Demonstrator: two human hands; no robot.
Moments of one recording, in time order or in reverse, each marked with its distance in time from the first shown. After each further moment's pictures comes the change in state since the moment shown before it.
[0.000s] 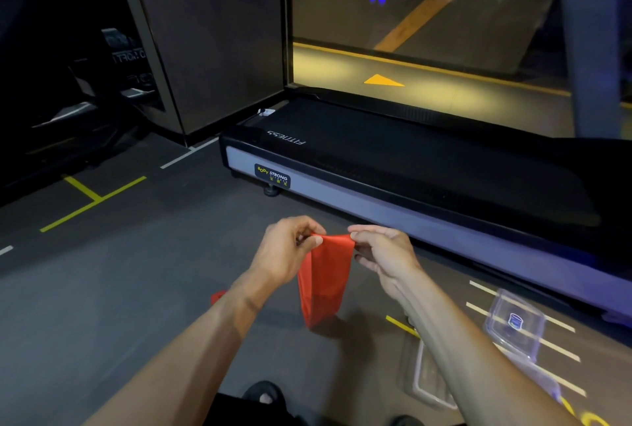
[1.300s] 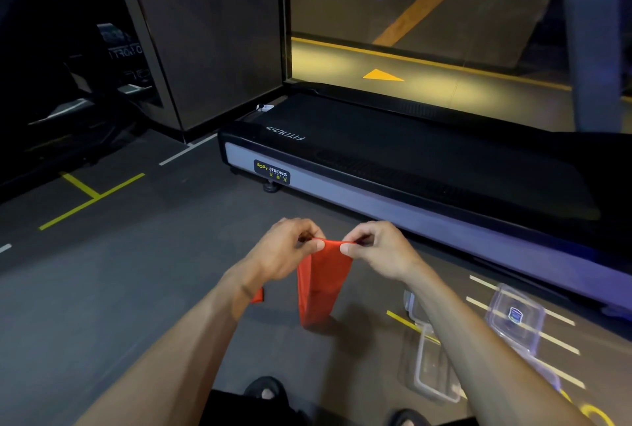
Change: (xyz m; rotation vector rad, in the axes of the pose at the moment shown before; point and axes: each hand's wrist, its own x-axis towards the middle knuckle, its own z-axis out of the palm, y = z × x) left_hand 0.007 -0.013 -0.010 0.093 -0.243 0.087; right_hand 0.015 0.001 -0.017 -0.791 -0.256 -0.377
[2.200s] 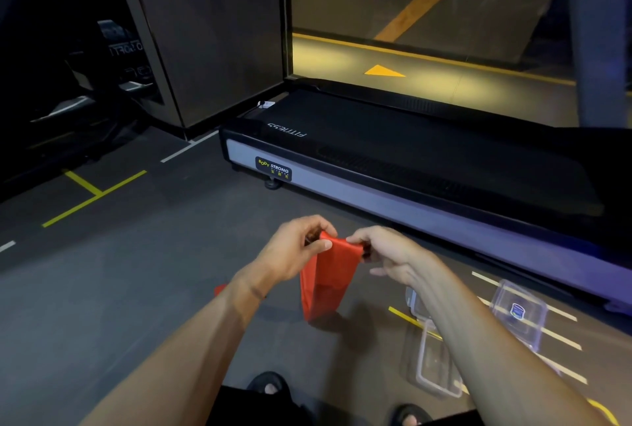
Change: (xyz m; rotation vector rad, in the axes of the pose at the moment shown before) left_hand 0.003 -0.007 0.021 -0.221 0.038 0.015; right_hand 0.005 -0.006 0.006 0.430 -0.133 0.534
